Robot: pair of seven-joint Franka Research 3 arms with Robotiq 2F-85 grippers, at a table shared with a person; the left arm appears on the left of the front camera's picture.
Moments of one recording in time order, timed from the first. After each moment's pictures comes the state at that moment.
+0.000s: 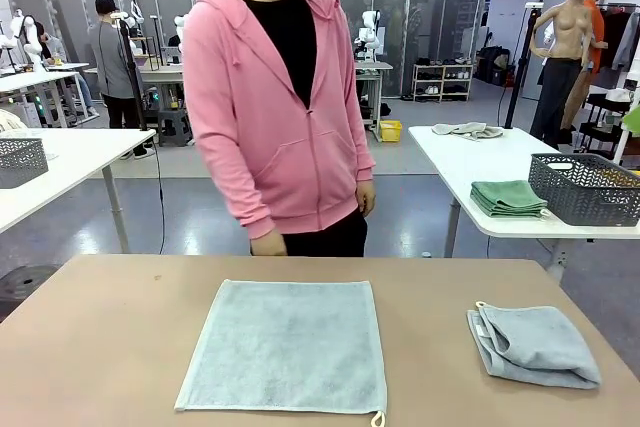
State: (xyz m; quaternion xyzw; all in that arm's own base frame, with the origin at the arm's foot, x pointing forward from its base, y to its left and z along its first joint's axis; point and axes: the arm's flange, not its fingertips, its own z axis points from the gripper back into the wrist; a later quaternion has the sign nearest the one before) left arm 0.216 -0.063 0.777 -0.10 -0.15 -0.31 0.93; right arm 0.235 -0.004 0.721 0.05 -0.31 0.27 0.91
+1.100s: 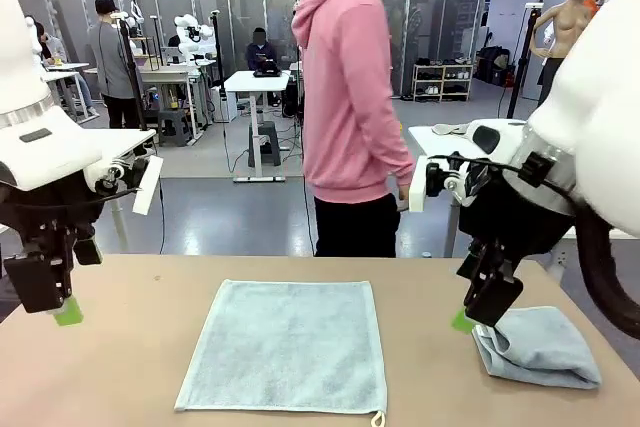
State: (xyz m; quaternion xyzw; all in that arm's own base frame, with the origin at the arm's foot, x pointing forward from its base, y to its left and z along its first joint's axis) left arm 0.260 -0.183 0.573 0.04 -0.07 -0.63 0.77; right arm 0.266 0.157 0.532 0.04 -0.16 0.56 0.81
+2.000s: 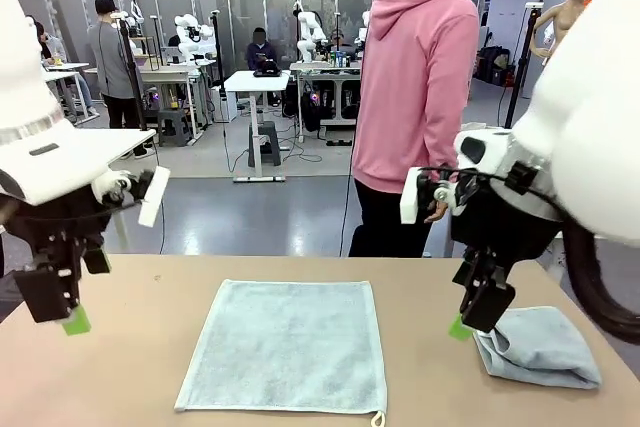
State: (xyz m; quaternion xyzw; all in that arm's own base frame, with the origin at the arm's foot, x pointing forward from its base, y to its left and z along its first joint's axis) left arm 0.265 -0.189 0.551 0.03 -0.06 -0.65 0.76; right arm 0.273 0.169 0.519 0.03 -0.13 0.58 0.80
